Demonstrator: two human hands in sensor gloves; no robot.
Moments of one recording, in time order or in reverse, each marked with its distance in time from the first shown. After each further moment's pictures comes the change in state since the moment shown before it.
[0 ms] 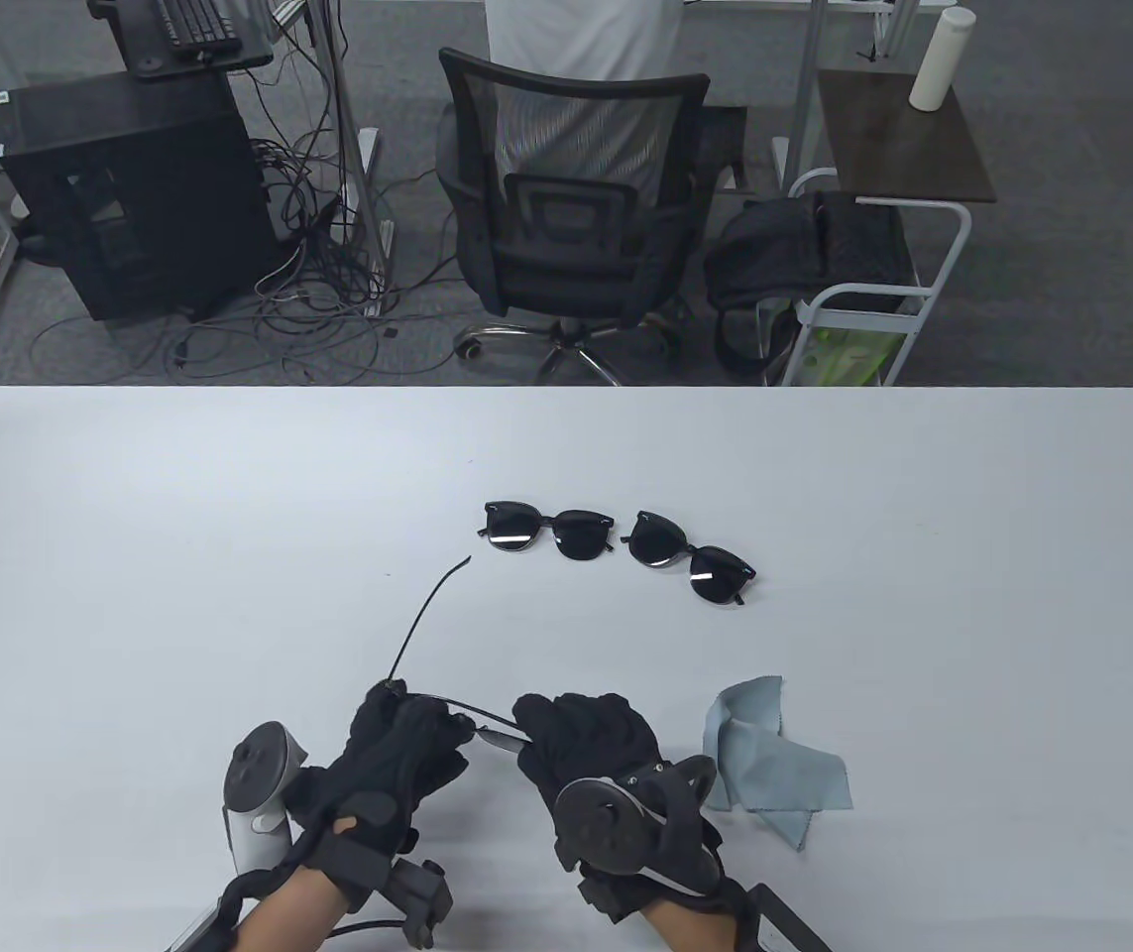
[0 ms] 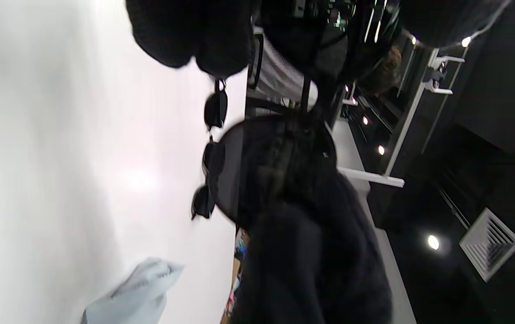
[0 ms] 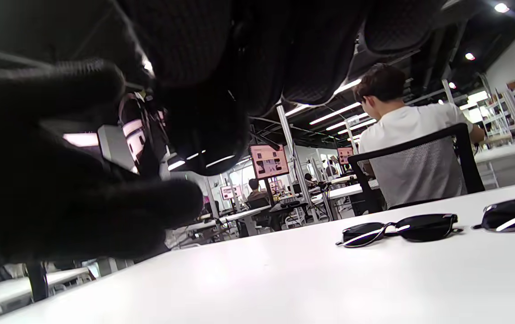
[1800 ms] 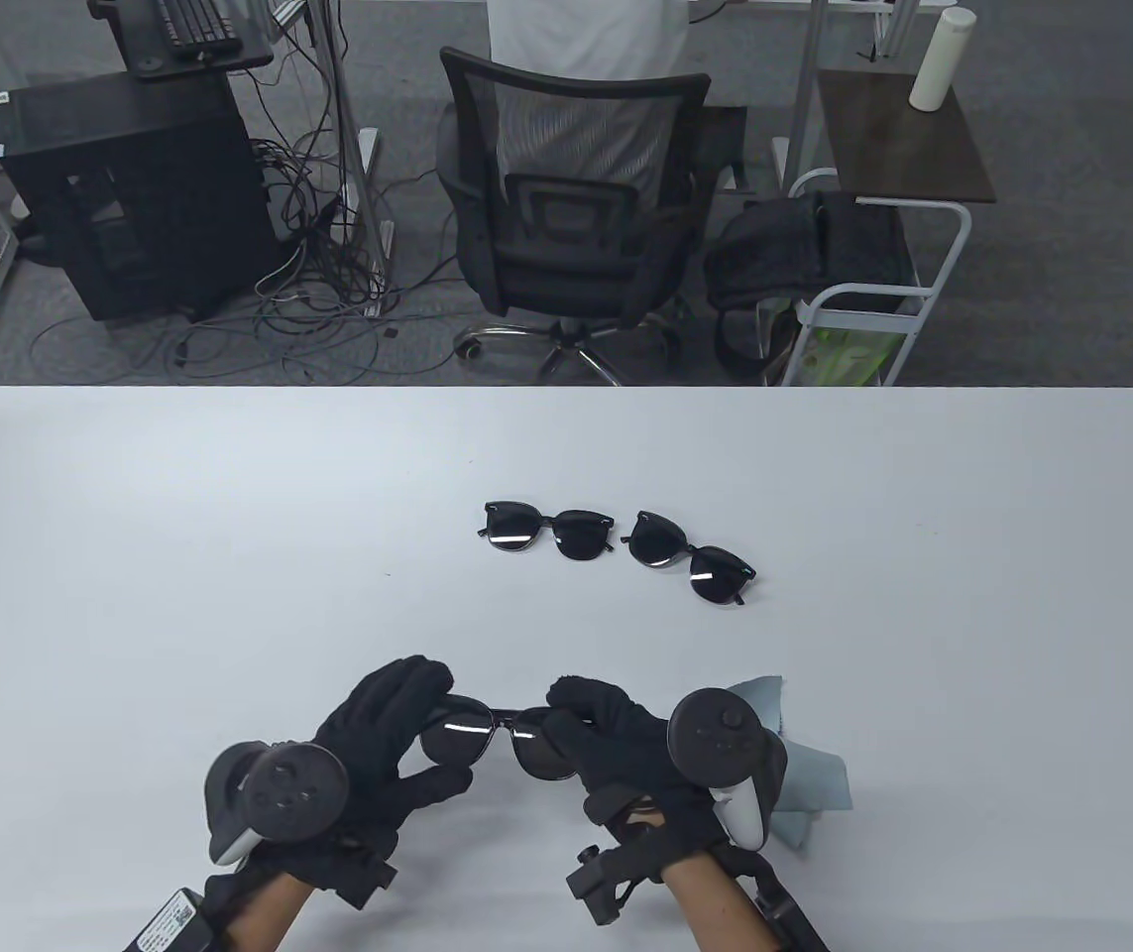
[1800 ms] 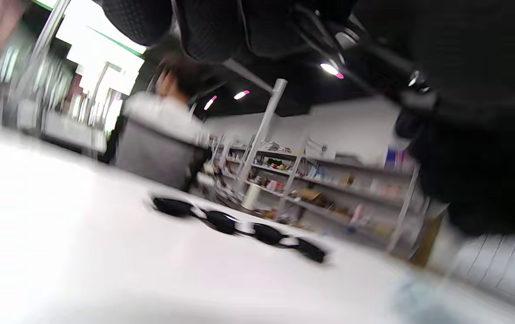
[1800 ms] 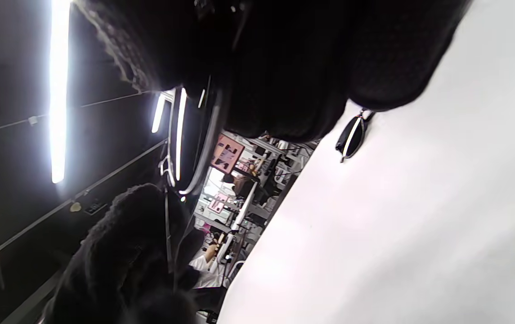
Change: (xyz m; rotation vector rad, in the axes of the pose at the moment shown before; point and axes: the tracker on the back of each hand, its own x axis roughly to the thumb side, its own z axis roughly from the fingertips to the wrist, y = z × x) left_hand 0.048 -0.021 0.016 0.075 -0.727 -1.520; right_hand -0.063 0.014 -0.008 0.136 0.407 -0.673
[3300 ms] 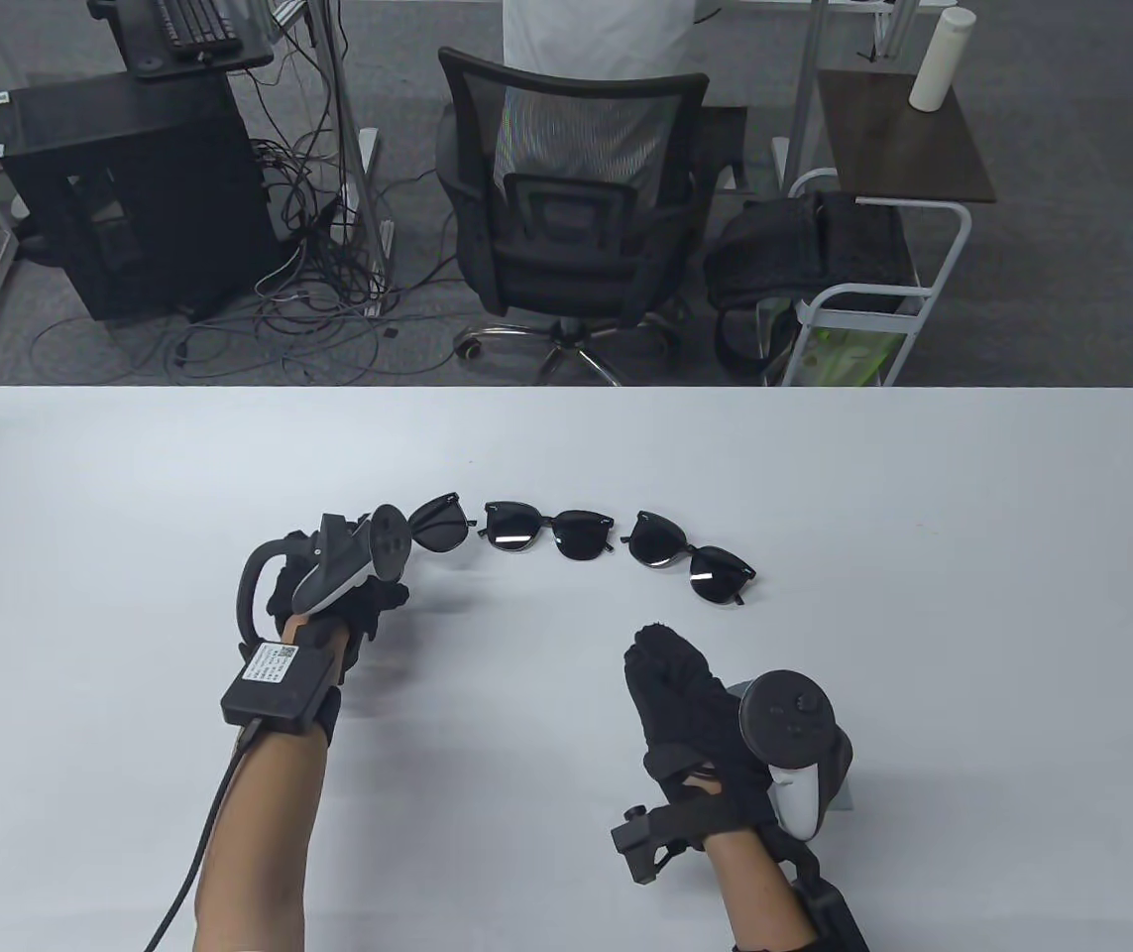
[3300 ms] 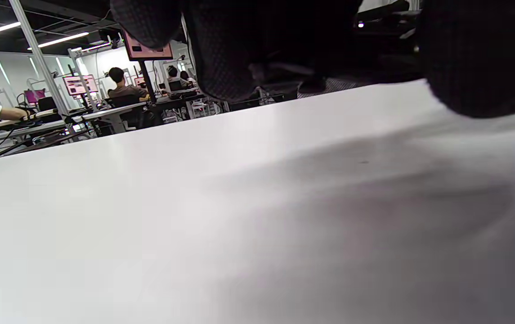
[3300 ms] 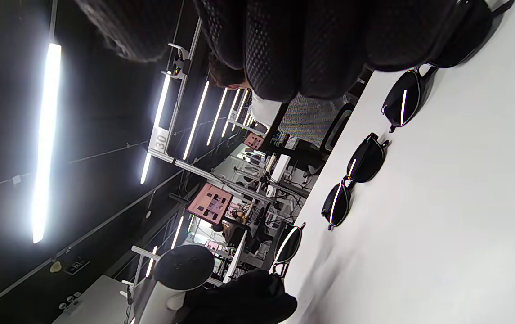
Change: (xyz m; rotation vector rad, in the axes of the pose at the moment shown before) left_hand -0.146 -0.090 -0.156 -0.466 0.564 -0.337; right_hand -0.012 -0.048 -0.005 -0.173 0.047 -0.064
